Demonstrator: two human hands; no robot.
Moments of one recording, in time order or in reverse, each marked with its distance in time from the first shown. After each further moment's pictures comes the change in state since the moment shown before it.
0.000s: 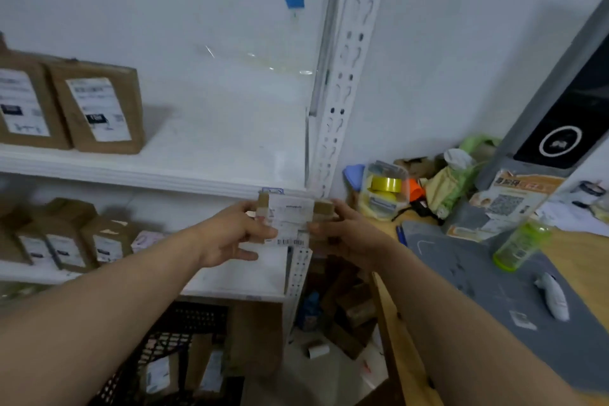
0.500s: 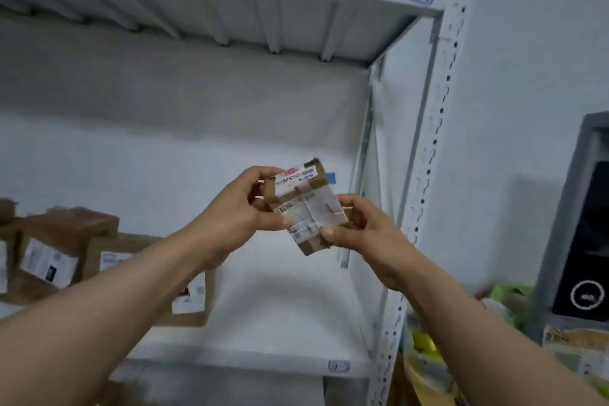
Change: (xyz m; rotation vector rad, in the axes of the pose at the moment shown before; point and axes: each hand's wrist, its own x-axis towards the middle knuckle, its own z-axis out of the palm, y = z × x) left_hand -0.163 0.233 -0.144 0.254 0.164 0.871; right_hand -0.020 -0.244 0.187 -0.337 0.177 -0.703
